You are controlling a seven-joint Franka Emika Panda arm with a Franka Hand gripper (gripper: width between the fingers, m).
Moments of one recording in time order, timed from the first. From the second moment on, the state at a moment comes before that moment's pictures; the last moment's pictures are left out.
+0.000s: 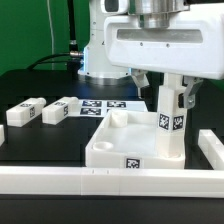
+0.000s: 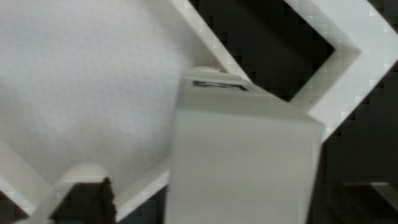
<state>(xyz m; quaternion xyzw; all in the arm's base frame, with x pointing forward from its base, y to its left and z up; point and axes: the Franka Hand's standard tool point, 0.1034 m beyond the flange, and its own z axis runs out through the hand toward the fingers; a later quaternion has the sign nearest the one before) 0.615 0.043 0.110 -0.92 0.38 0.01 0.06</state>
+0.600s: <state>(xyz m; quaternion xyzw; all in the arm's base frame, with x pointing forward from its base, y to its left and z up) 0.613 0.060 0.108 -0.99 0.10 0.00 0.05</state>
